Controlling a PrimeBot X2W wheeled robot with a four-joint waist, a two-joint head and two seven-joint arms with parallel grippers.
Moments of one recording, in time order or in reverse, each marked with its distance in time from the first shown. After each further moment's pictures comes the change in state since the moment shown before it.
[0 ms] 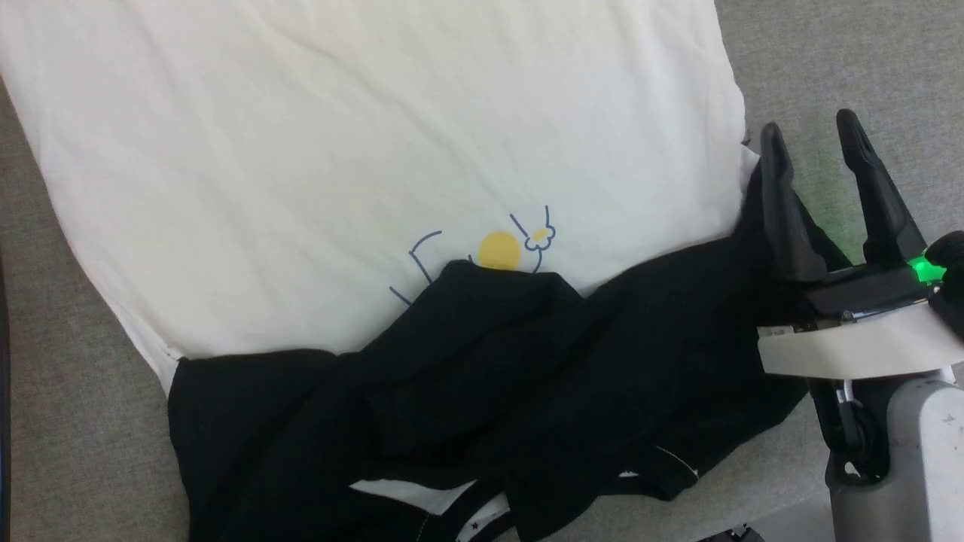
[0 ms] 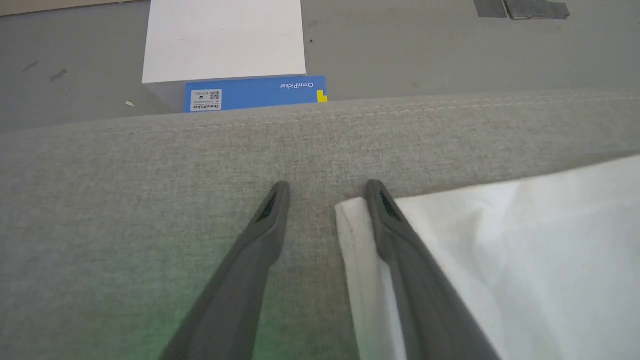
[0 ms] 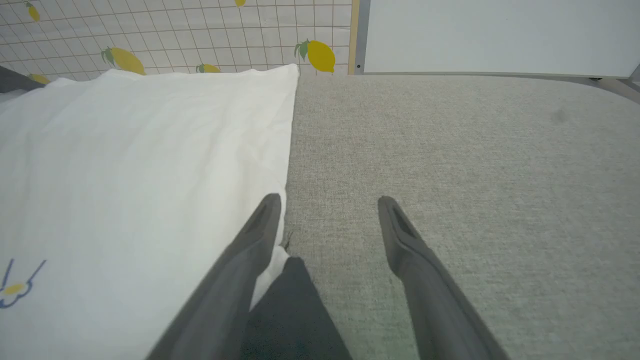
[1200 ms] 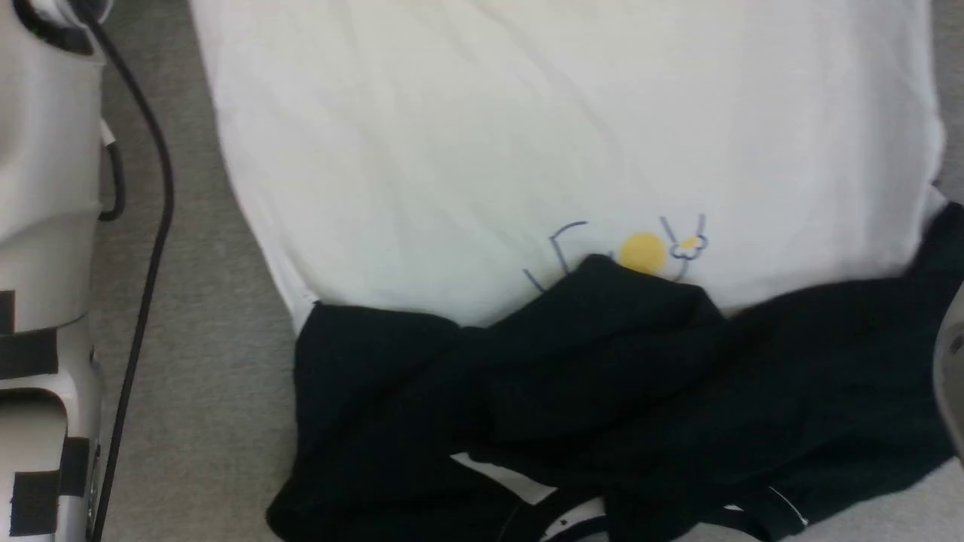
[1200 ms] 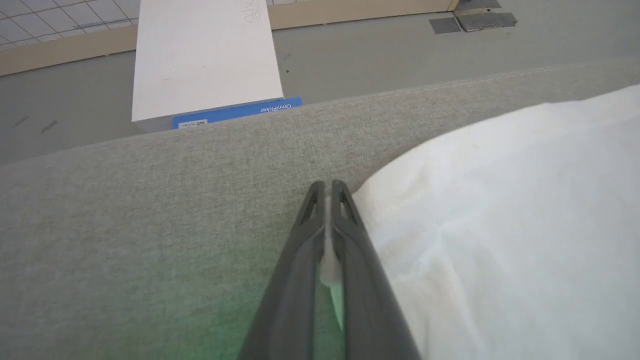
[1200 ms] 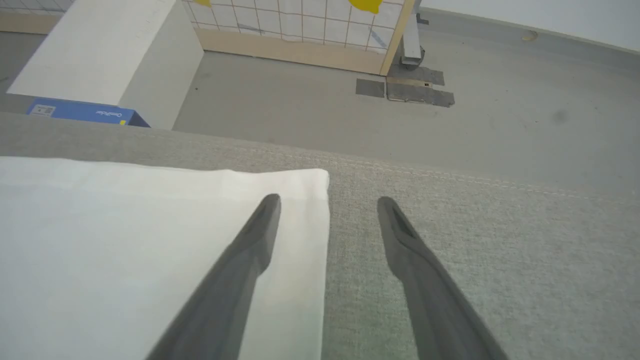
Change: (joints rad) left arm -0.025 -0.160 -0.123 -0.049 -0.055 -0.091 -0.183; right arm -1.074 -0.090 -0.095 0.749 -0.127 0.000 0.658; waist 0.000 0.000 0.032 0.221
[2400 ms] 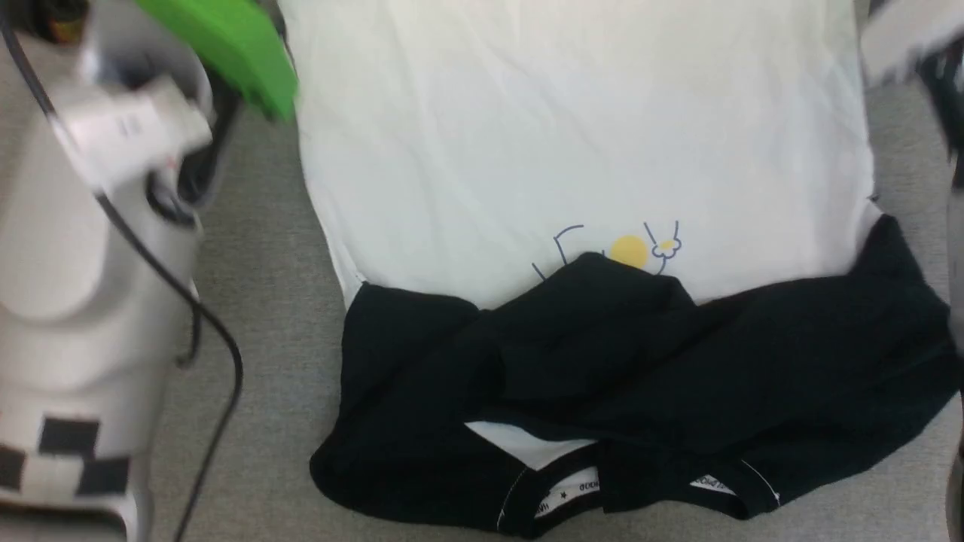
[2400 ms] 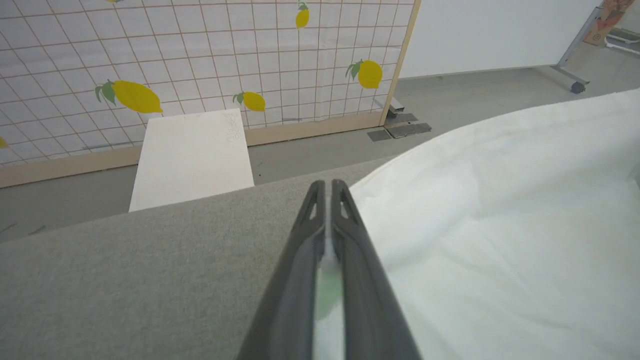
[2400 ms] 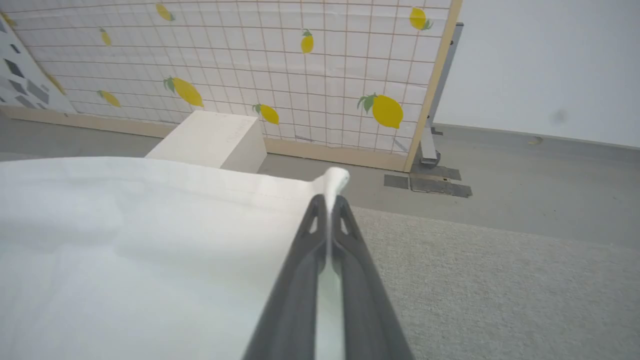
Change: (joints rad) left arm 0.286 -0.005 -0.046 -0.098 -0.072 -0.095 -0.461; right arm 0.377 -0.118 0.112 -0.229 0.228 0.000 -0.365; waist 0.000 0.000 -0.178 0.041
